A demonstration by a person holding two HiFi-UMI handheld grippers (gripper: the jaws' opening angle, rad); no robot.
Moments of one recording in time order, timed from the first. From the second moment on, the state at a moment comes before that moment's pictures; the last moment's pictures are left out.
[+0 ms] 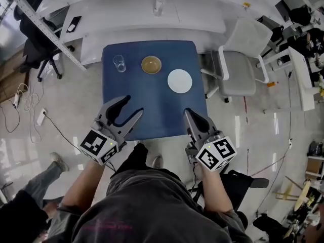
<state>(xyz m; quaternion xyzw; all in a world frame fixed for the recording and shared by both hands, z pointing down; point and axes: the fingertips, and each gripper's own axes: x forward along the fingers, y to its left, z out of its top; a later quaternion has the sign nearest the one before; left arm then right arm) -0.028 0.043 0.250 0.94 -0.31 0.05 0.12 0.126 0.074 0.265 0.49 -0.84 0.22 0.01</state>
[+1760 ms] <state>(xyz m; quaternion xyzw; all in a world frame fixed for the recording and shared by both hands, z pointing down) 0.091 -0.115 0.480 0.91 -0.26 0.15 0.30 0.232 -0.094 0.417 0.50 -0.80 0.30 0.08</state>
